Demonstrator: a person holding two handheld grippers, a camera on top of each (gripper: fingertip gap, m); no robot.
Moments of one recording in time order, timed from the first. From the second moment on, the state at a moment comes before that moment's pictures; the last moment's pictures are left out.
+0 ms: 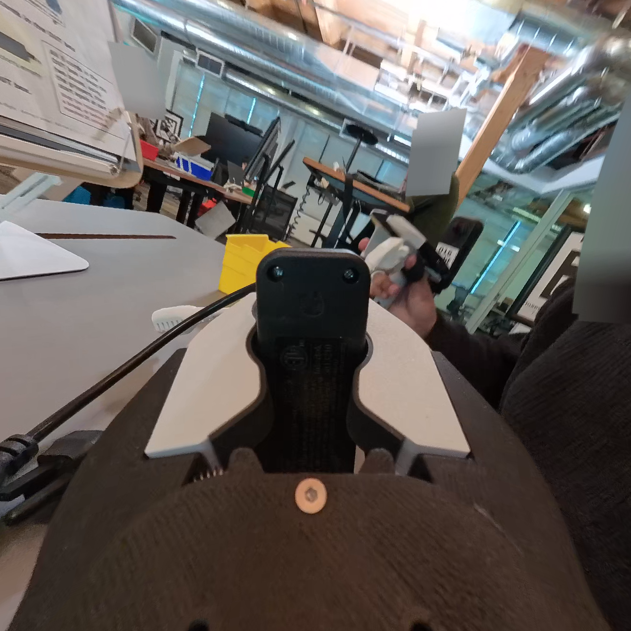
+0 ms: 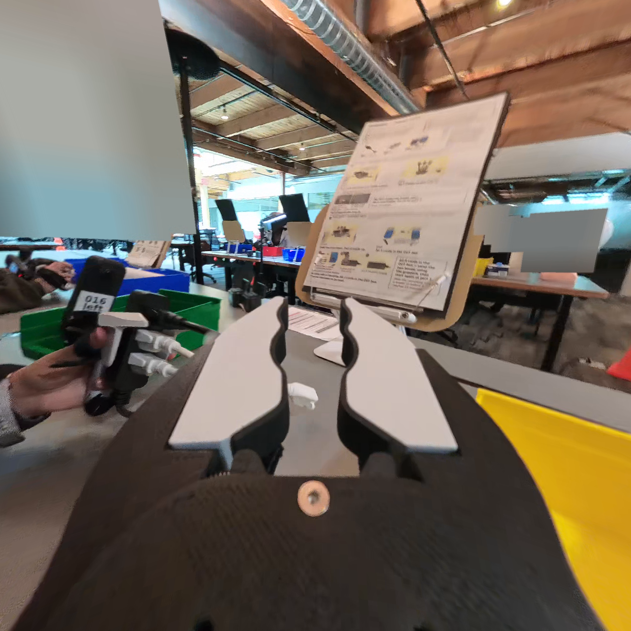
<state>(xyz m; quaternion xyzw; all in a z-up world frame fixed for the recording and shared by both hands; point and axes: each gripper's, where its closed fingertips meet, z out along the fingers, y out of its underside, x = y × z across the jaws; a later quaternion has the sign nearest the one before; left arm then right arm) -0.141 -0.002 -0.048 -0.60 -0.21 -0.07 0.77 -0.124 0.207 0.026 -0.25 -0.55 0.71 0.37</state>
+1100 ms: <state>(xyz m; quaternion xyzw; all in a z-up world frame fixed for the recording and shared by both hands) -0.068 0.064 -0.100 -0.78 -0.11 -0.09 0.61 -0.075 0.057 -0.112 0.03 -0.92 0.40 -0.02</state>
